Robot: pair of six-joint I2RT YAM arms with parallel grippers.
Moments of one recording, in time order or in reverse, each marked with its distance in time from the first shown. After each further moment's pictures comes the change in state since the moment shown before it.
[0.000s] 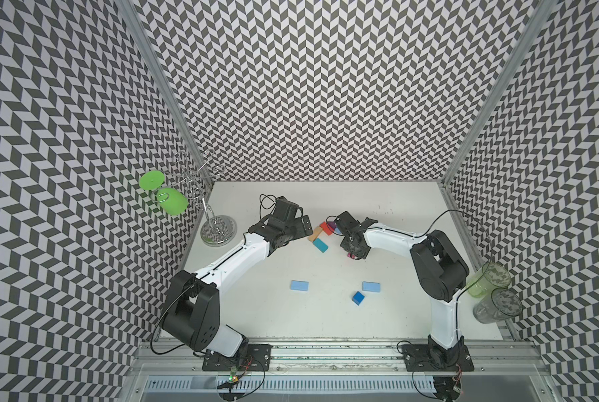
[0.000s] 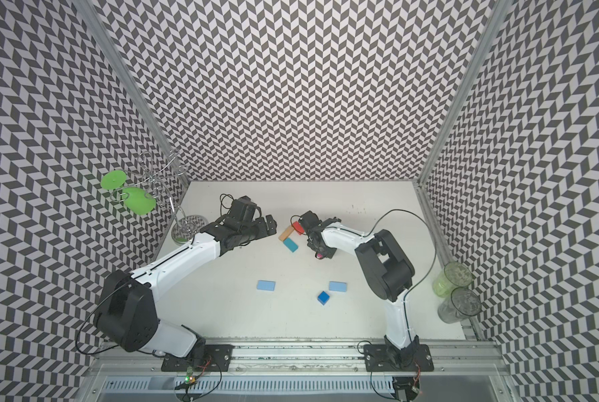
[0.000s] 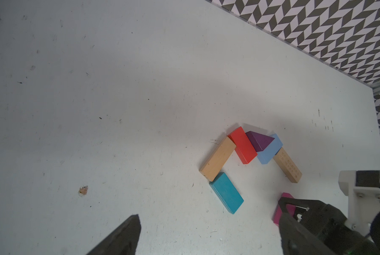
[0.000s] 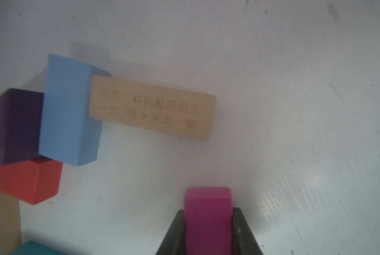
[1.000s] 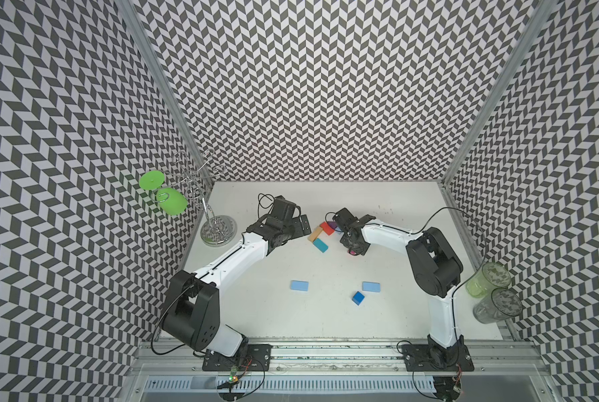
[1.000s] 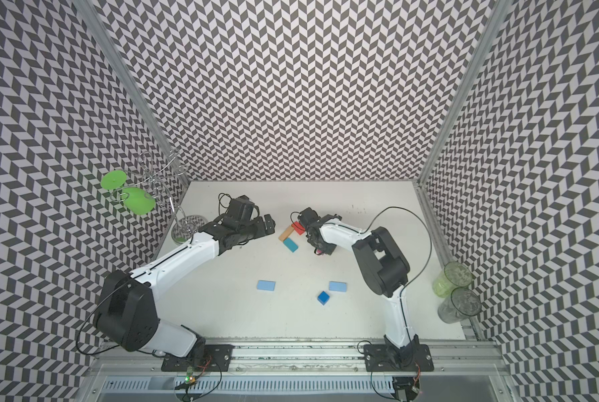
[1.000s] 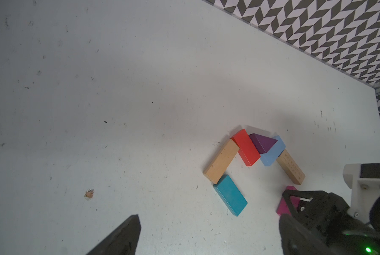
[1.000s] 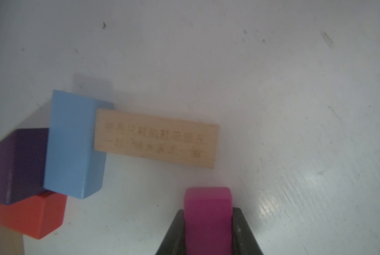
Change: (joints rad) left arm 0.019 0.000 -0.002 0.005 0.010 0.022; right arm -0.025 0.053 0.077 -0.042 0.034 0.025
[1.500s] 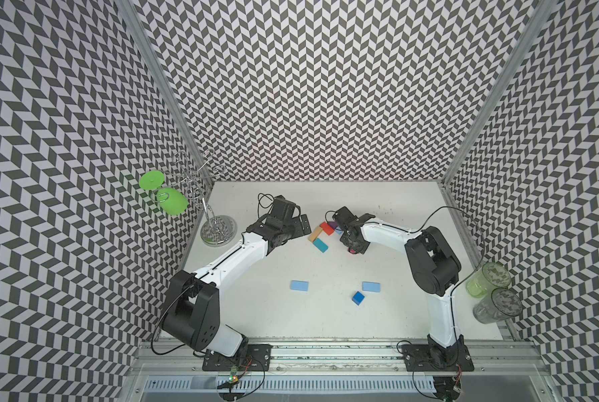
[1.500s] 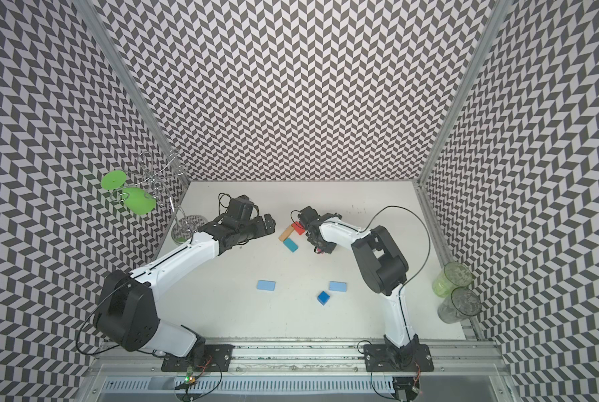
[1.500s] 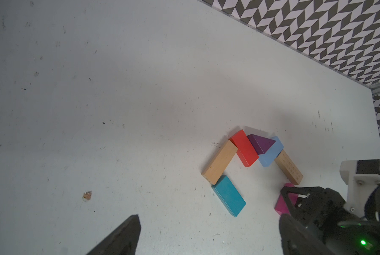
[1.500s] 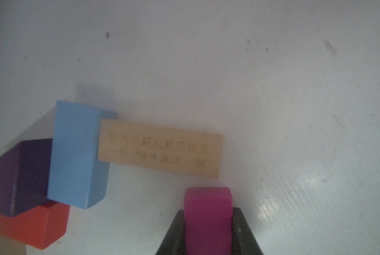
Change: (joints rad) left arm 0.006 0.000 0.000 0.006 0.007 0.001; right arm -0.006 0.016 0.021 -0.005 -0.001 -0.002
